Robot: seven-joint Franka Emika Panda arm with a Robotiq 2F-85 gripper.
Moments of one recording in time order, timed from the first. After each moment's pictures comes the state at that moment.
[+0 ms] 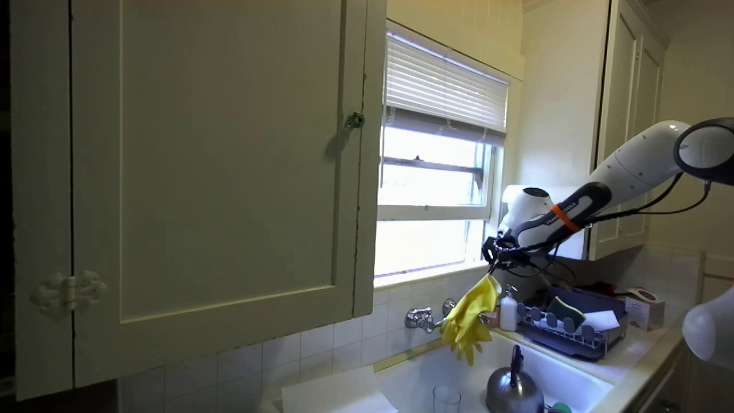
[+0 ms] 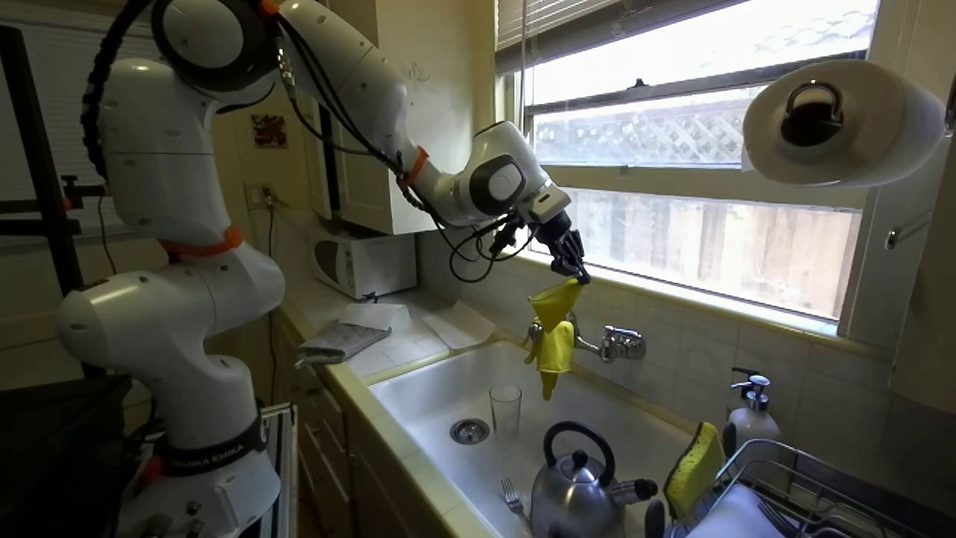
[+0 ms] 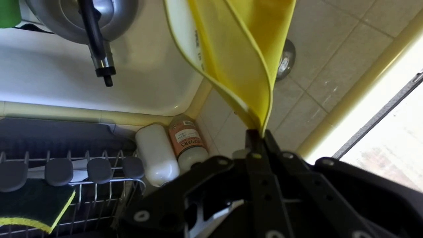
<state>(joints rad) -0.91 0.00 0.86 -2.26 -0.36 2.84 1.22</state>
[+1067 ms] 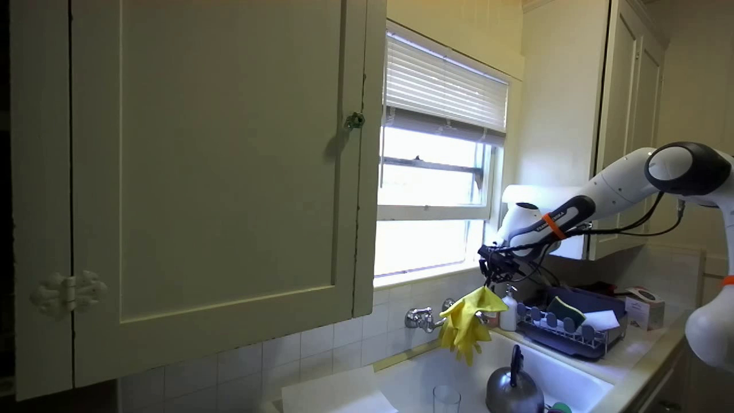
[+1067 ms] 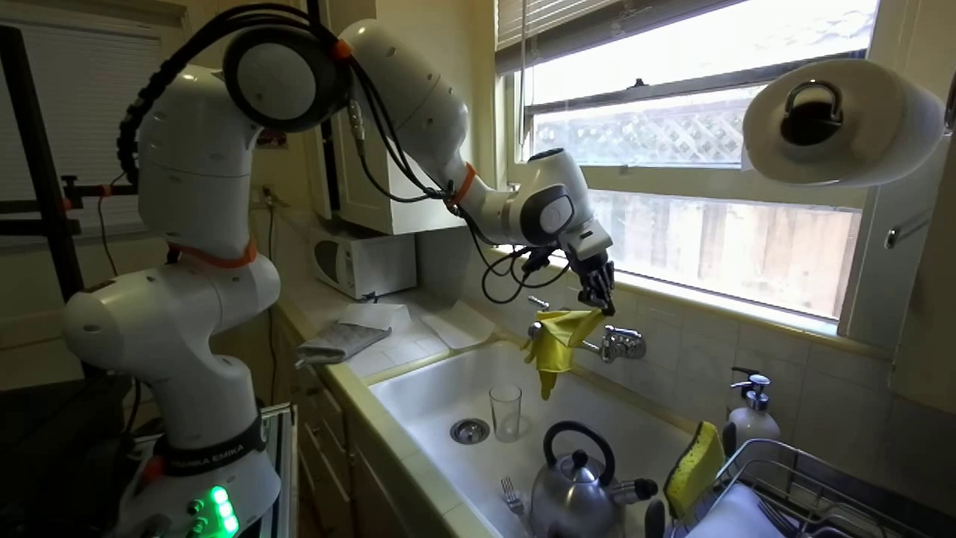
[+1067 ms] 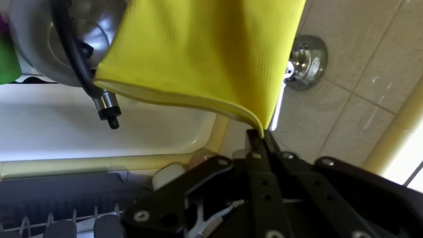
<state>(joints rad) -0.75 0.31 0.68 -2.04 -0.44 2.74 1.33</state>
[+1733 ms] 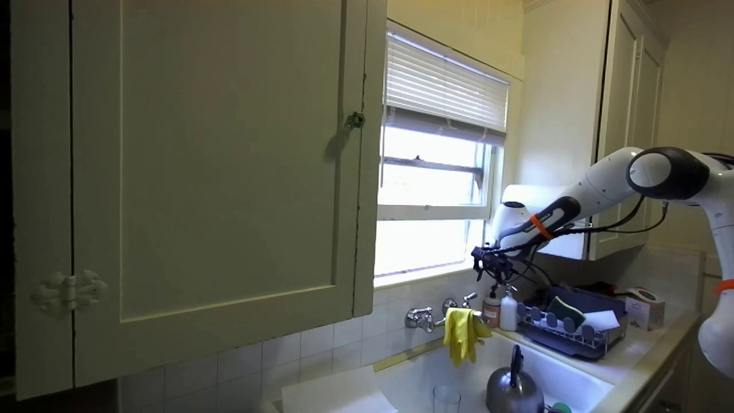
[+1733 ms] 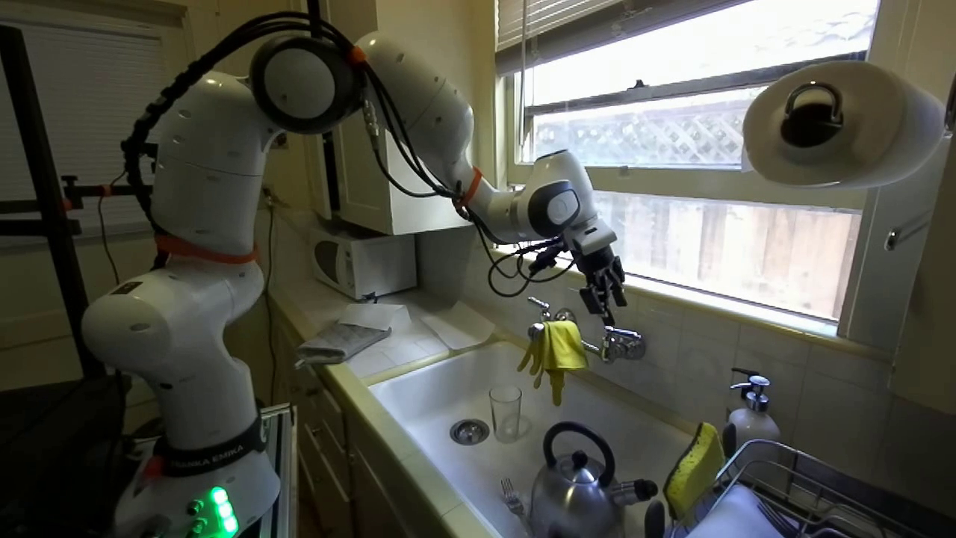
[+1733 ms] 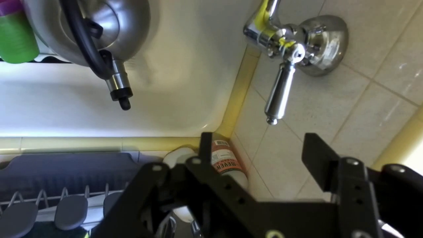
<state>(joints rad) -0.36 0.30 0.30 -1.95 -0.41 2.65 1.35</state>
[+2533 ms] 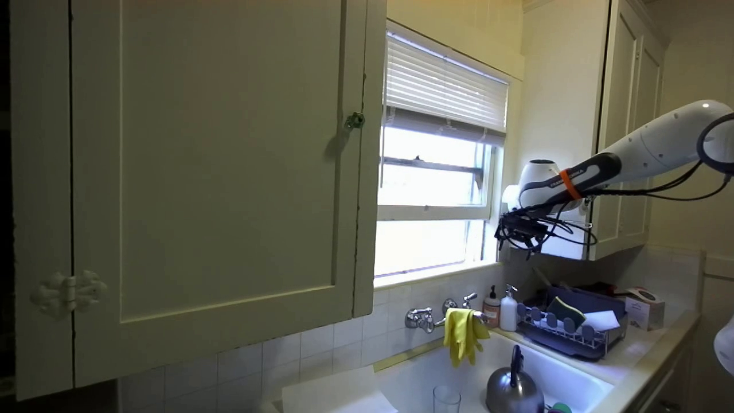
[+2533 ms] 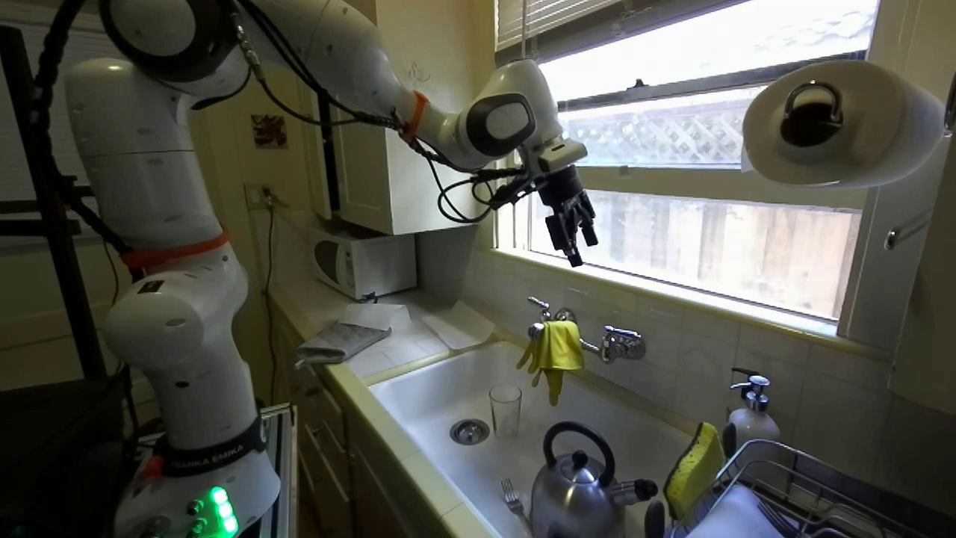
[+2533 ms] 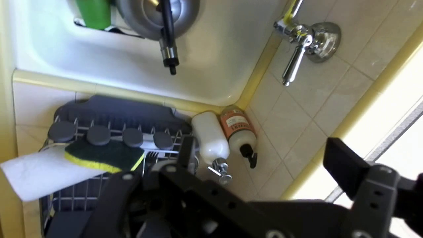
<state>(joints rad) -0.12 -0.12 0.01 -2.13 -0.19 2.41 1.01</state>
